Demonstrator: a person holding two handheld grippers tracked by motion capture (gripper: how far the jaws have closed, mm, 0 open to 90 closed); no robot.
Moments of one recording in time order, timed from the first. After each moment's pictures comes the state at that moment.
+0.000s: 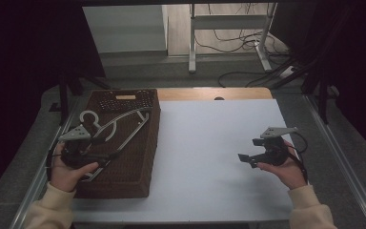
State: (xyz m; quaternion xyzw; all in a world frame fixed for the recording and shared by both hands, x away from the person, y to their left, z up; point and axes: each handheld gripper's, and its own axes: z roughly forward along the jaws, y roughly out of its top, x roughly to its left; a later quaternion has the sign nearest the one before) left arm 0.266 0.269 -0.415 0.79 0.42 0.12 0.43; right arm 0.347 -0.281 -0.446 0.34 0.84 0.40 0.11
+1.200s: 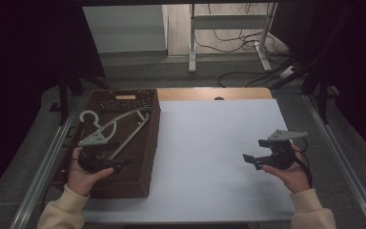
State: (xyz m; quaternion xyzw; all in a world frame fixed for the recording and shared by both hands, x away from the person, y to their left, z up) left arm 0.267 0.241 -0.430 0.80 0.41 0.11 0.43; right arm 0.333 -0.294 -0.441 0.36 0.82 0.41 0.13
